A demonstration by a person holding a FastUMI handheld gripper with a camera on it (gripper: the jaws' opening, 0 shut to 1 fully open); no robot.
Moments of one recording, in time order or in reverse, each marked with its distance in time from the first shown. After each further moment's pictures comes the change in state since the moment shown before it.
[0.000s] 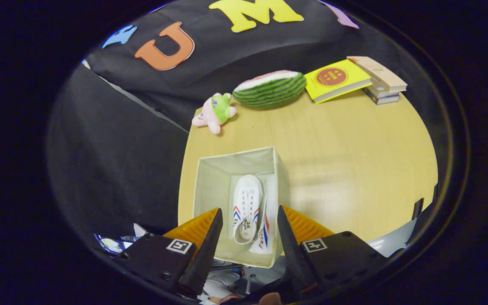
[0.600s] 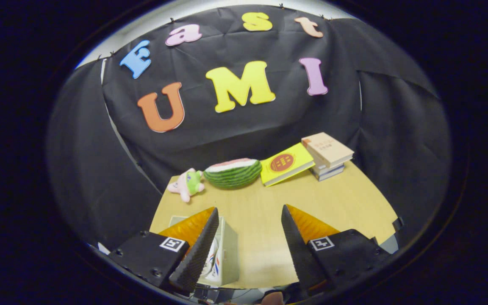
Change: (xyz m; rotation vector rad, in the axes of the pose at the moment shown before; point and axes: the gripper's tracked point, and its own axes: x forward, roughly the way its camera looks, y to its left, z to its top) arm -0.126 -0.069 0.082 -0.085 -0.581 -0.225
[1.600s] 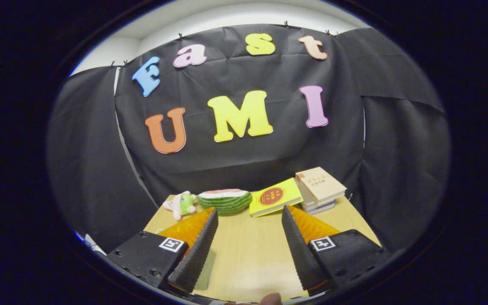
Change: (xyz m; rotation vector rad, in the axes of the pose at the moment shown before) arm -0.031 -0.069 0.059 -0.086 -0.125 0.098
